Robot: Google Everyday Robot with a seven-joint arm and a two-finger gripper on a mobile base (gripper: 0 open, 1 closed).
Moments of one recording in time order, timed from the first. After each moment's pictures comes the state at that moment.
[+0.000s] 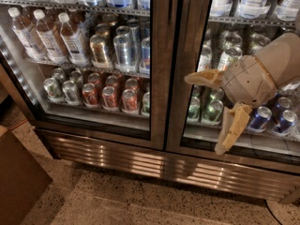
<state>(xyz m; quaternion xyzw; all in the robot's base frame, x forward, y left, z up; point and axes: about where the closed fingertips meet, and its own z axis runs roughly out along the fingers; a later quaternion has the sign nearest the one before) 0.431 -0.113 0.889 -0.72 0.57 0.28 0.29</state>
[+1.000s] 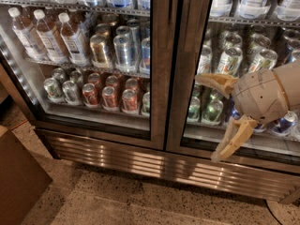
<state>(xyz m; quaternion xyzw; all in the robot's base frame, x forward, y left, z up) 0.420 -0.115 0.895 -0.66 0.58 0.27 0.39</state>
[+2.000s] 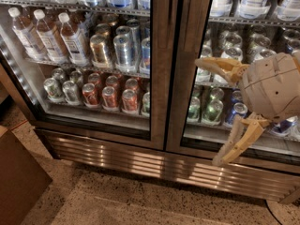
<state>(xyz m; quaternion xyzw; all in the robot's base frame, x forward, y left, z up) 0.388 -0.101 0.949 -0.69 0.56 0.20 0.41</state>
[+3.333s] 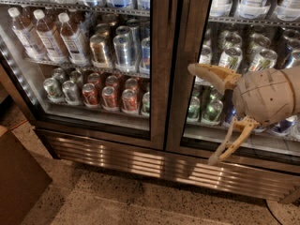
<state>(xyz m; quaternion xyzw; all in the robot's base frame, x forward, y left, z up) 0.394 -0.090 0.937 -0.65 0.48 0.33 0.48</state>
